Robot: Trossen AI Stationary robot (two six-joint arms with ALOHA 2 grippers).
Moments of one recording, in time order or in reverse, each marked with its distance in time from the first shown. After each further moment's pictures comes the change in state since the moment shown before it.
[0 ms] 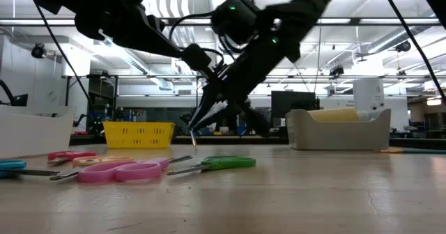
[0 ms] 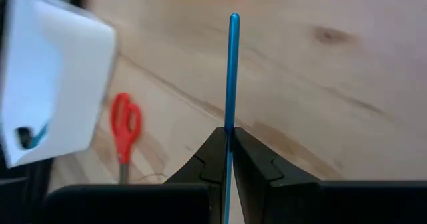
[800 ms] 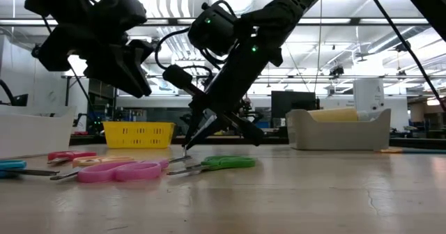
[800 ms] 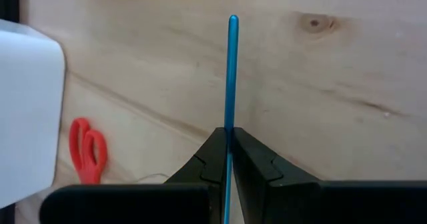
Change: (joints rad) left arm -0.001 0.001 0.000 -0.321 0.009 0.001; right arm 0.002 0.131 0.198 -0.223 0.032 0.128
